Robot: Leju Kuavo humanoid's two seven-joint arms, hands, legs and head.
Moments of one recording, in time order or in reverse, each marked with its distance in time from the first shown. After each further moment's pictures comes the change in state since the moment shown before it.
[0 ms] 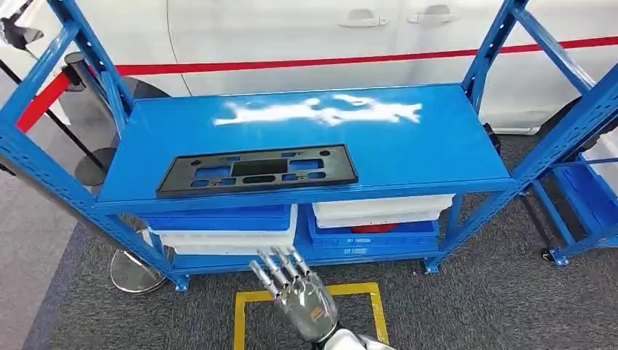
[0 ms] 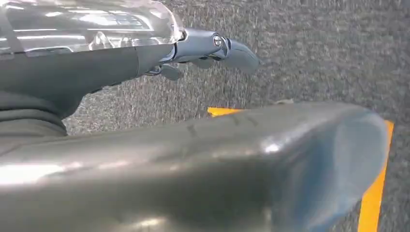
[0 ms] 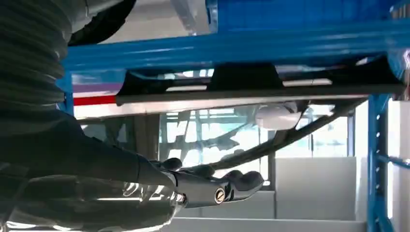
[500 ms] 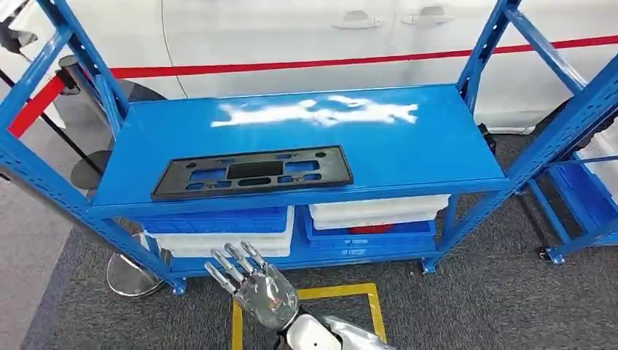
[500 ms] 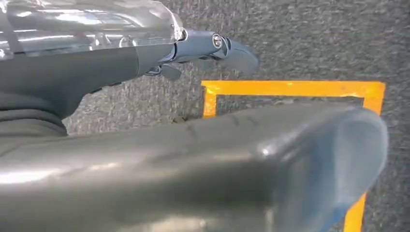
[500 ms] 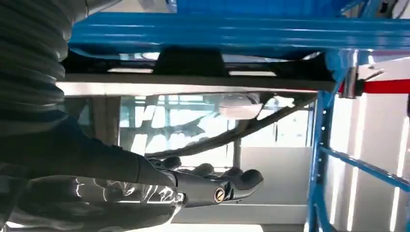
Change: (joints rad) left arm -0.004 0.009 -0.018 0.002 0.012 -0.119 0.000; right arm -0.132 0.178 0.064 0.215 0.002 -0.003 -0.087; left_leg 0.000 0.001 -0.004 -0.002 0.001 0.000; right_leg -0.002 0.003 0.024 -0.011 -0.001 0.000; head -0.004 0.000
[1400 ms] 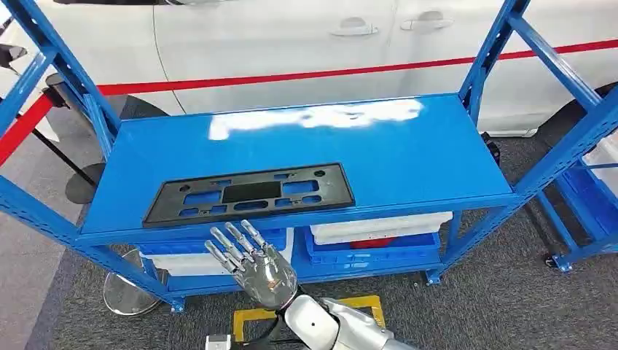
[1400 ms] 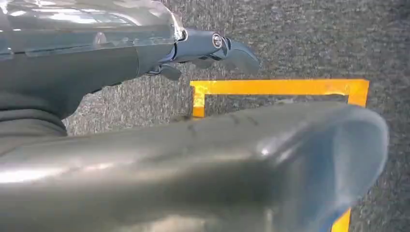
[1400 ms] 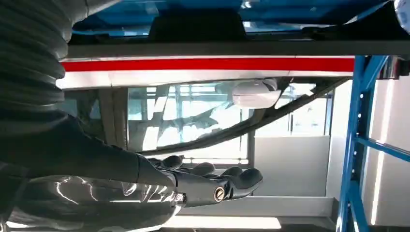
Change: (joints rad) left arm 0.008 0.004 -0.002 0.004 -0.005 -0.011 0.009; right arm -0.048 0.026 -0.074 0.028 0.000 -0.006 -0.033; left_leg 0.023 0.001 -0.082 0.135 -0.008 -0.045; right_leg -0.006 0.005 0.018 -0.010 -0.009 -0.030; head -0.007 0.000
